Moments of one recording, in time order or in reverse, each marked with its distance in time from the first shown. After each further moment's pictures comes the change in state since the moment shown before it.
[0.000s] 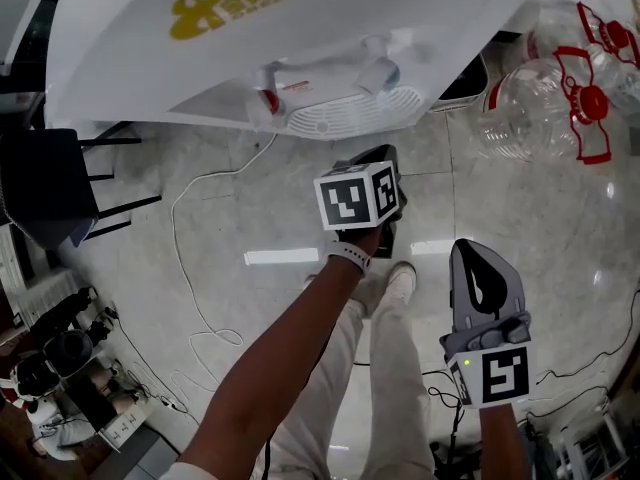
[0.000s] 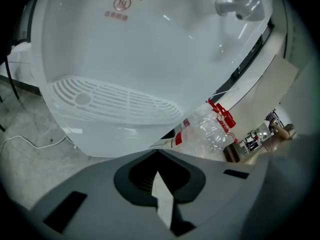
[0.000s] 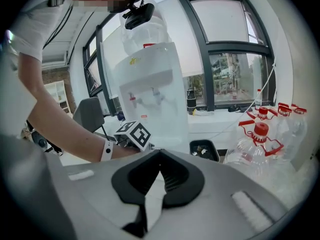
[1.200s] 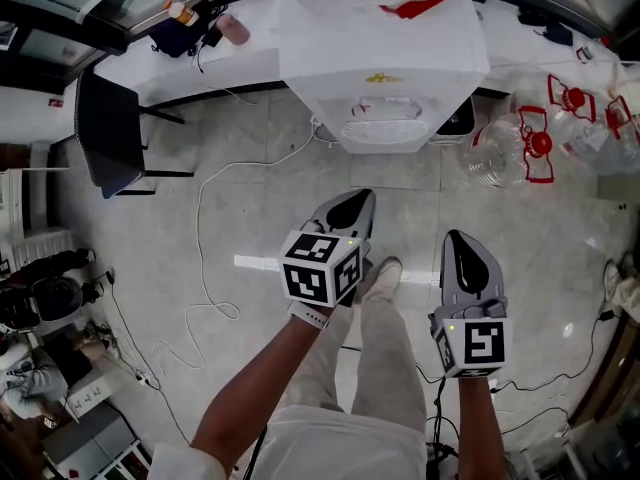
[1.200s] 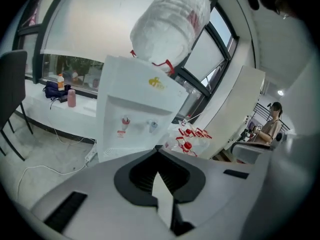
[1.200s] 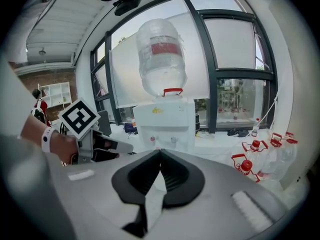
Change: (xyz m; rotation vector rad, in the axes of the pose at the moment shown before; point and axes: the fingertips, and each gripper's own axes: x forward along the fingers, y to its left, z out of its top) left arm -0.314 -0.090 0.049 0.123 -0.237 -0.052; right arm -0.109 0.071 0.150 -0.064 -0.054 -0.010
